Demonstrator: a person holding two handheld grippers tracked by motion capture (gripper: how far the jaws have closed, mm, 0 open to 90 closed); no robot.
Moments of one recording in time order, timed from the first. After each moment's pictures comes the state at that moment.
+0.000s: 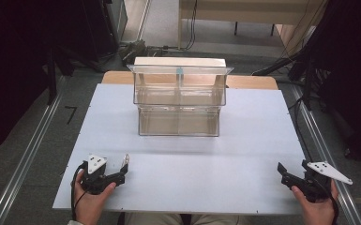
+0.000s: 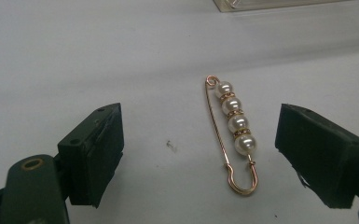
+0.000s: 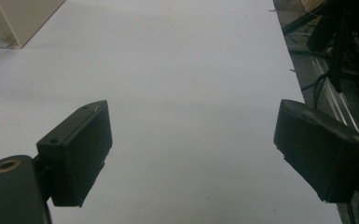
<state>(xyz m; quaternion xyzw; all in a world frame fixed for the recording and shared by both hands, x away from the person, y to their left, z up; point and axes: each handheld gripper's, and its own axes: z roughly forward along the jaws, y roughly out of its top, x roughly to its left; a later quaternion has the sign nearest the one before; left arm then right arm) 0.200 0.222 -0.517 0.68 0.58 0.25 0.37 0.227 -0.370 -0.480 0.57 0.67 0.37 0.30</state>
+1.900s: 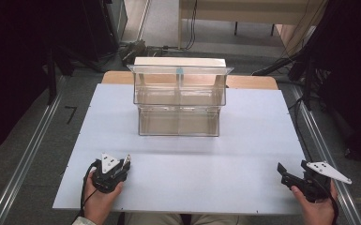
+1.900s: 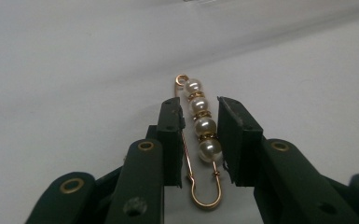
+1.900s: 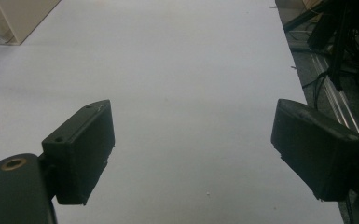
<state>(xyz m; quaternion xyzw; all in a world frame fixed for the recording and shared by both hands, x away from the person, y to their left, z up) 0.207 0.200 -0.518 0.73 0.54 0.25 0.34 0.227 -0.370 -0.481 0.57 0.68 0.36 0.29</state>
